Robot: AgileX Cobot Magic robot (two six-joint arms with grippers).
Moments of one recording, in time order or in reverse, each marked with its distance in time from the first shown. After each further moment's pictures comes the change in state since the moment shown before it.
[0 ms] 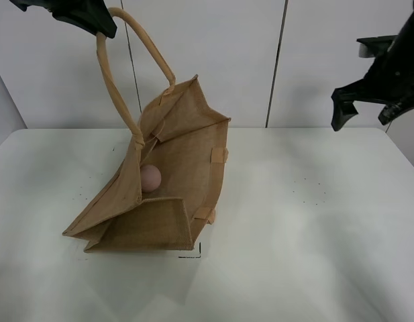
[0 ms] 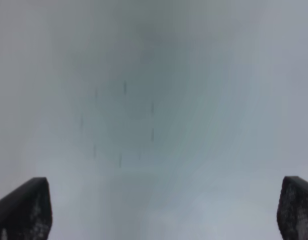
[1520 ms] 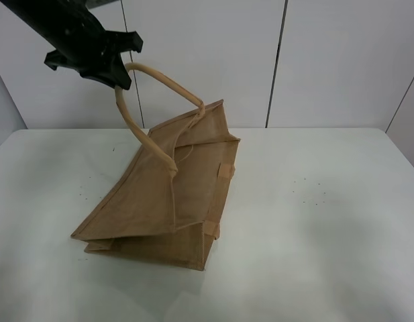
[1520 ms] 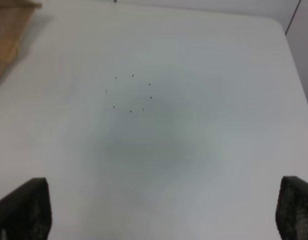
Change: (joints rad) left arm 0.000 0.001 0.362 -0.018 -0.264 0.006; right arm 0.000 -1.738 1.121 -0.006 -0.181 0.044
